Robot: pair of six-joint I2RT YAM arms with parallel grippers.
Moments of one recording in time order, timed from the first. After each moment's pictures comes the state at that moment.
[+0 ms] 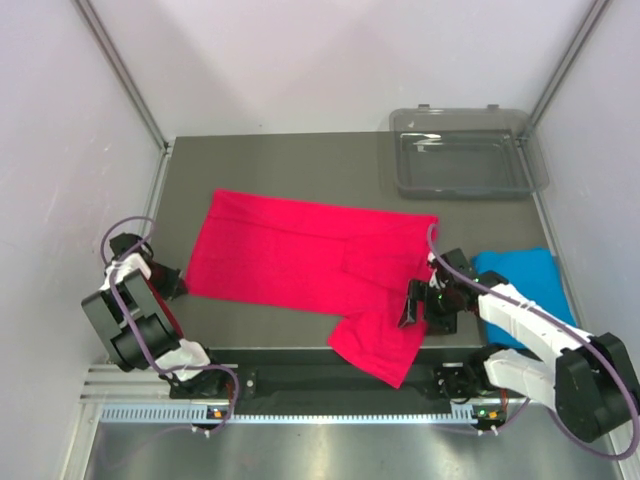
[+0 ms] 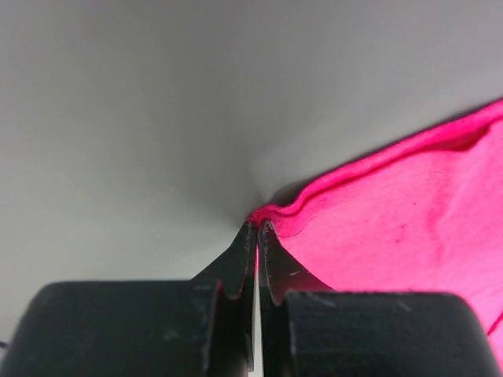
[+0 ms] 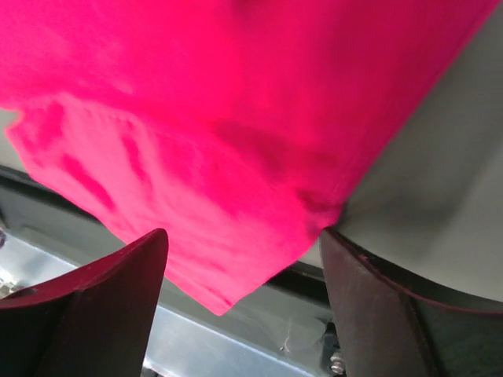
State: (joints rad) left arm 0.61 1.48 0.76 -0.54 0.13 -0.60; right arm 0.39 1.07 0.50 -0.66 -0.34 0.56
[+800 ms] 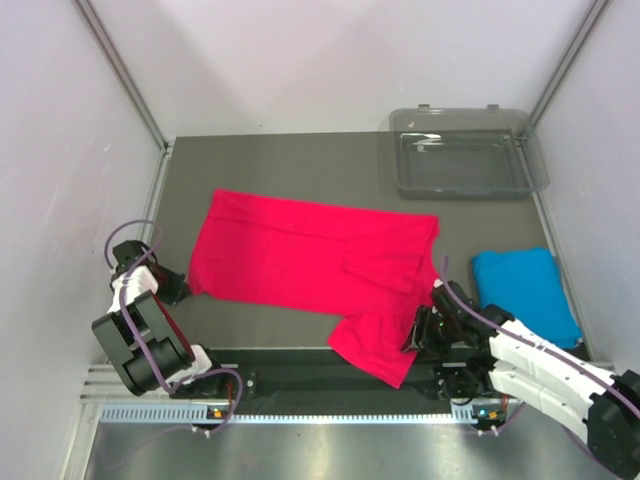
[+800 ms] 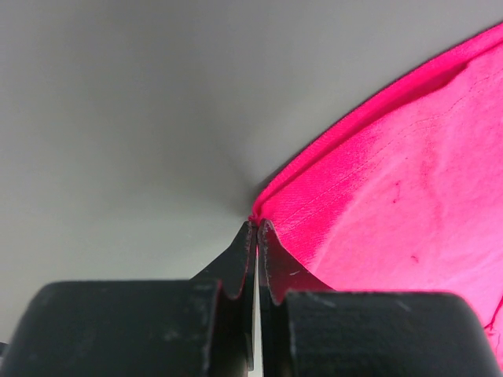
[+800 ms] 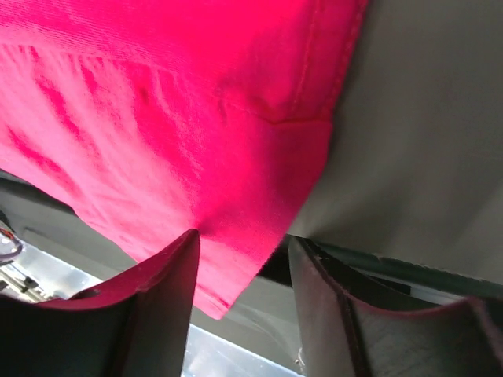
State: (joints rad) left arm 0.60 1.33 0.65 -0.50 0.19 -0.56; right arm 0.62 0.76 0.24 -0.63 -0.27 0.94
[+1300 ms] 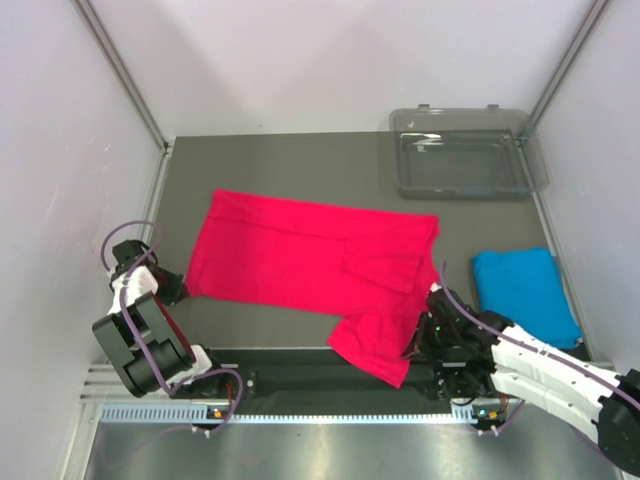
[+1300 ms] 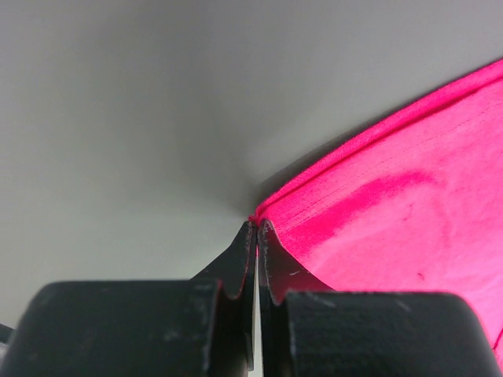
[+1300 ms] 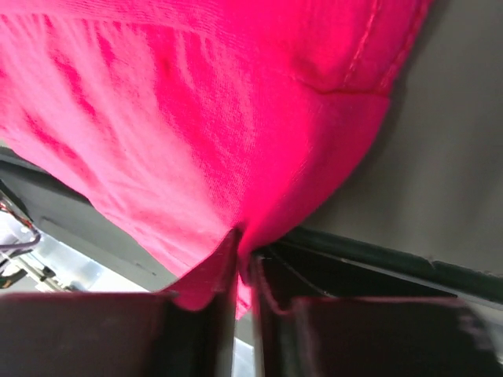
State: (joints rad) left arm 0.60 1.32 0.66 -0.51 0.12 -0.59; right arm 0.73 0.72 0.20 -0.57 -0.26 1.07
